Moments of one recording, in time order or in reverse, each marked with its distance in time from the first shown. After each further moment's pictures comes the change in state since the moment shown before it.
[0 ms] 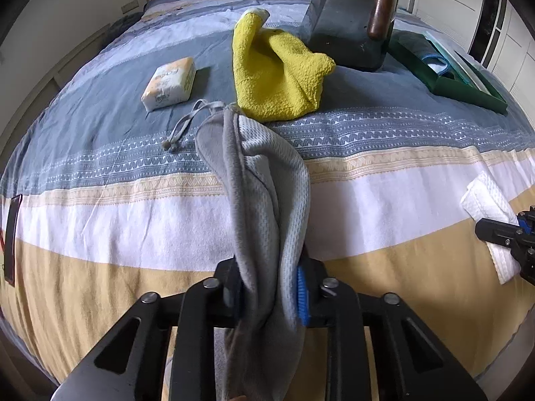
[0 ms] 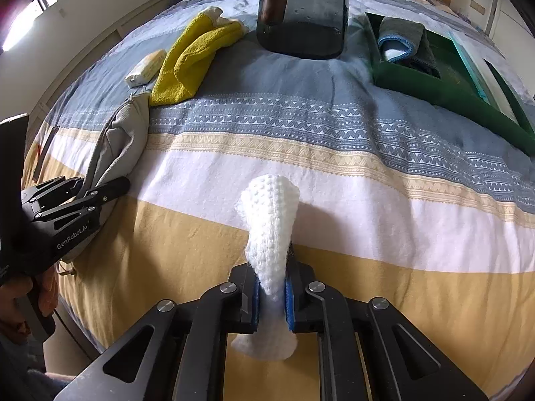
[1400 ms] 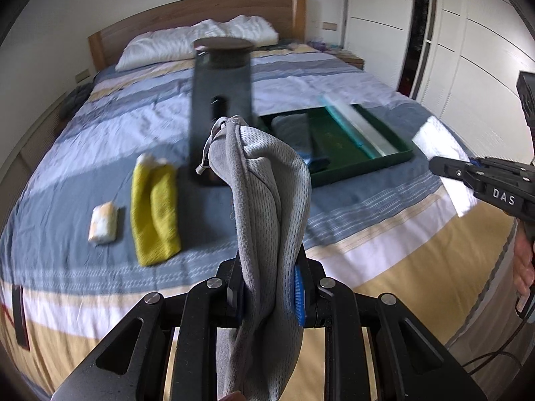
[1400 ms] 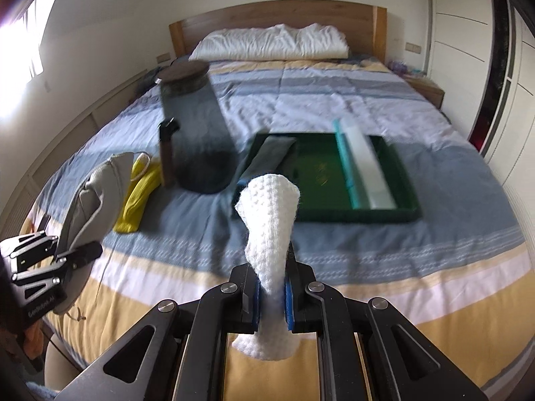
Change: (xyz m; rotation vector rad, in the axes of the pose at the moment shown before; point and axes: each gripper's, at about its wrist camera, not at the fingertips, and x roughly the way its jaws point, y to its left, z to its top) left arm -0.121 -0.131 0.080 0.165 -0.223 -0.164; right arm -0.190 -0.117 0.006 0.102 -0.349 -0.131
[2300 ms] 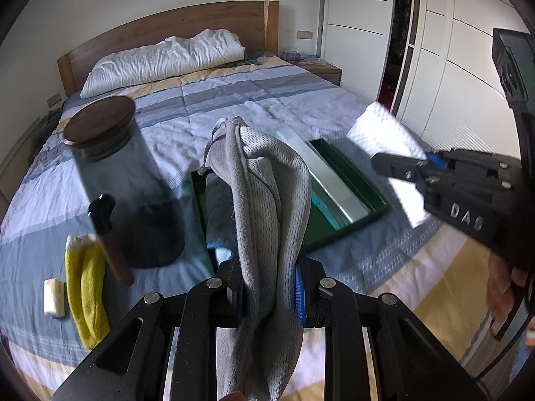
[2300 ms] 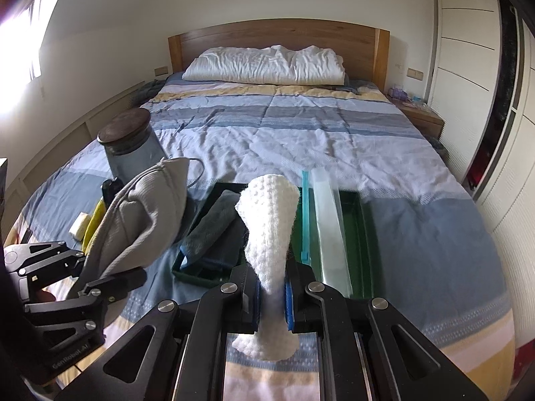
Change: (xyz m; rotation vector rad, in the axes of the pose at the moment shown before) left arm 0.068 -0.094 0.113 0.026 -0.041 -0.049; right arm 0.047 -0.069 0.078 -0.062 -0.069 -0.013
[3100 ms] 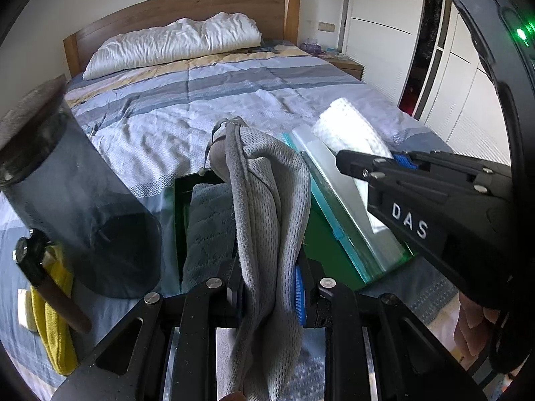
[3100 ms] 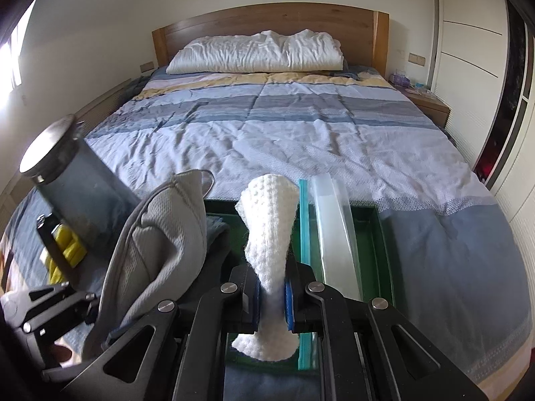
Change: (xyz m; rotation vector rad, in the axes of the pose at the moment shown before) left arm 0.093 -0.001 0.030 -0.081 0.043 0.041; right arm 0.162 -0.024 0.056 0.037 0.042 -0.006
